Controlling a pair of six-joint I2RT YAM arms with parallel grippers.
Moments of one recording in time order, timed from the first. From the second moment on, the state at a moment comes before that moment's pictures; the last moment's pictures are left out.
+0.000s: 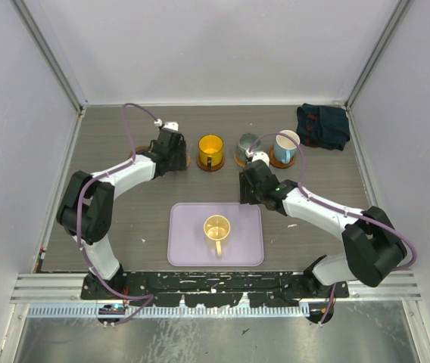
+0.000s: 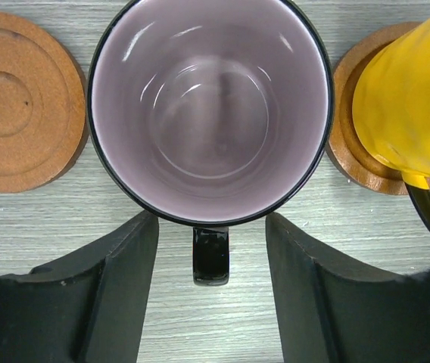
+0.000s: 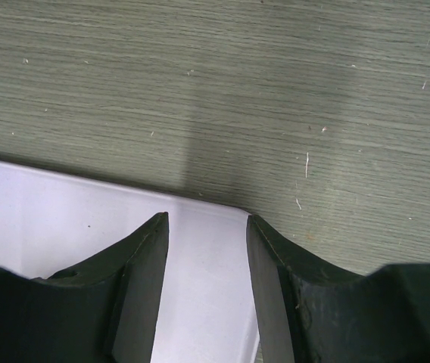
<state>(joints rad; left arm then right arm) -0.46 1.78 1.18 -0.21 -0.27 -0.36 0.65 1.39 0.81 -0.27 0.23 0.45</state>
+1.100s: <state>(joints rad) -0.89 1.02 0.80 -0.43 -0.37 -0.39 0.72 1.15 0.69 -0.43 0.23 0.47</state>
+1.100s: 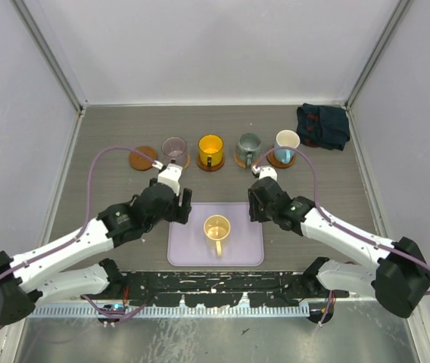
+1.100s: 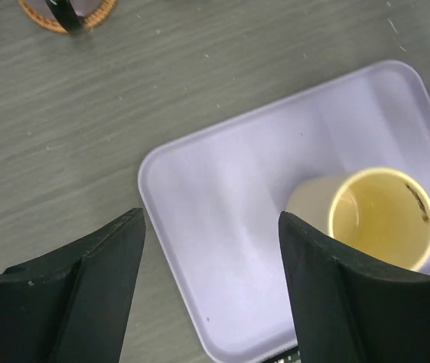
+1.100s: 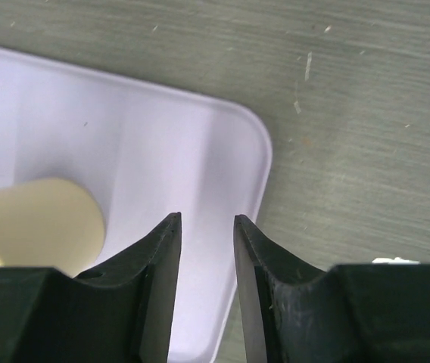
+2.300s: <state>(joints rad) -1.36 0.82 0.56 -0.63 -0.70 -0.79 1.42 1.41 0.78 -0.48 0.50 0.79</state>
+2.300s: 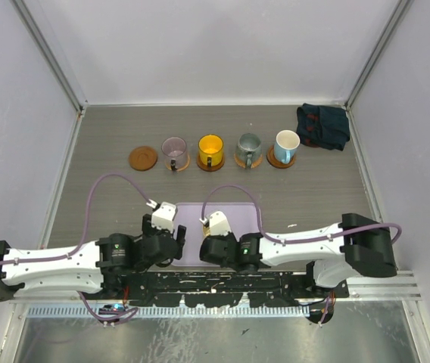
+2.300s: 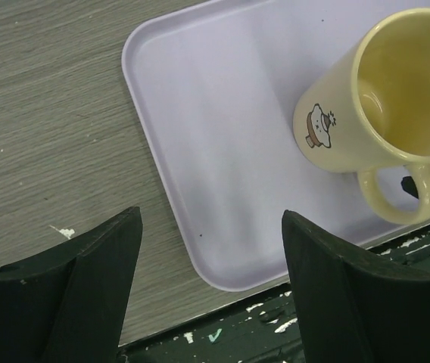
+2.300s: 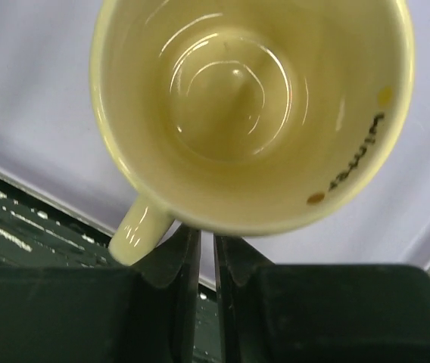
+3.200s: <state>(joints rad) -1.47 0.79 0.57 -0.57 -0.69 -0.69 1.42 1.30 0.89 -0.42 0.59 0.70</state>
